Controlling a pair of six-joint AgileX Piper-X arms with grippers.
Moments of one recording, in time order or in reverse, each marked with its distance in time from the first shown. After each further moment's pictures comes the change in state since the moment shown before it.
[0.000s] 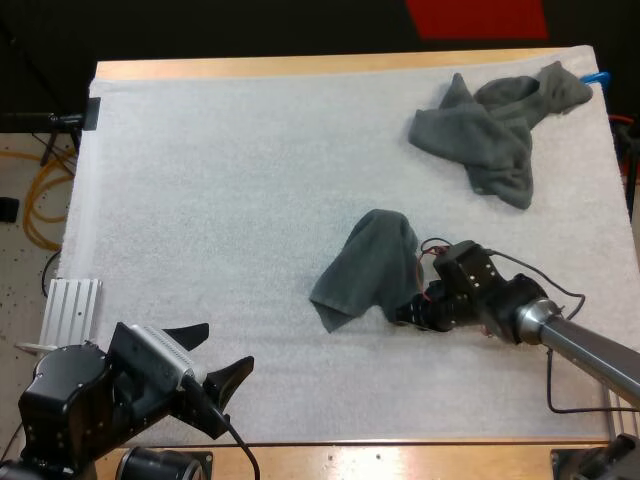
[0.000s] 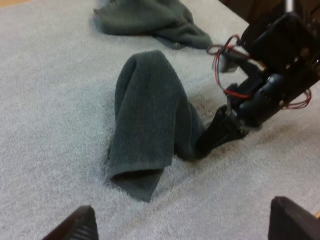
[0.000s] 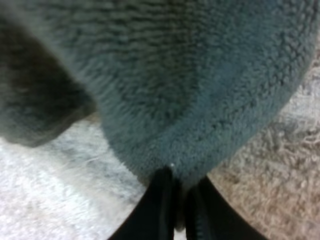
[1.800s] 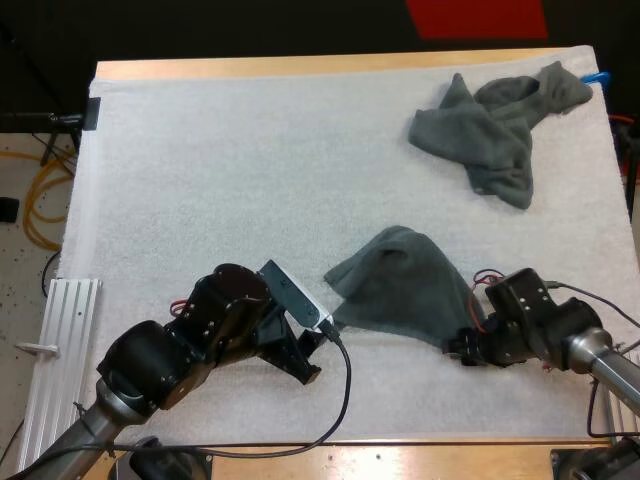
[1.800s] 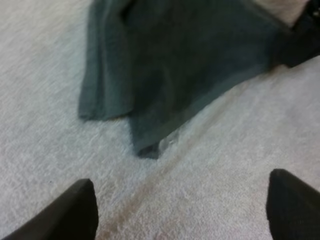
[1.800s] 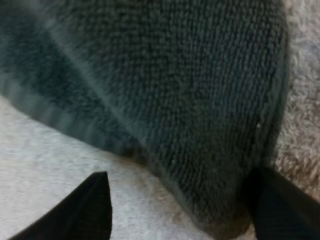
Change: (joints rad) left arm -0.512 0.465 0.001 -0.217 -0.374 -0.040; right arm -0.125 -0.207 0.152 0.303 0.116 -0.091
